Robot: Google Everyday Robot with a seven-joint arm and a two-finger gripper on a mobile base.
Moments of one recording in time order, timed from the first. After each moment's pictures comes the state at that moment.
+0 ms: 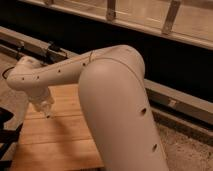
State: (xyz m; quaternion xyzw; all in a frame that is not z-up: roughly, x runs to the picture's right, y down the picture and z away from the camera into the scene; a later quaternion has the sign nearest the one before) arm -0.292 0.058 0.730 -0.25 0.08 0.47 0.84
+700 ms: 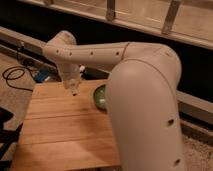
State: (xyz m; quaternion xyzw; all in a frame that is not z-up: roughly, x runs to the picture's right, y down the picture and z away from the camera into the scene) arm -0.145 -0.036 0.750 -0.20 0.13 0.55 0.80
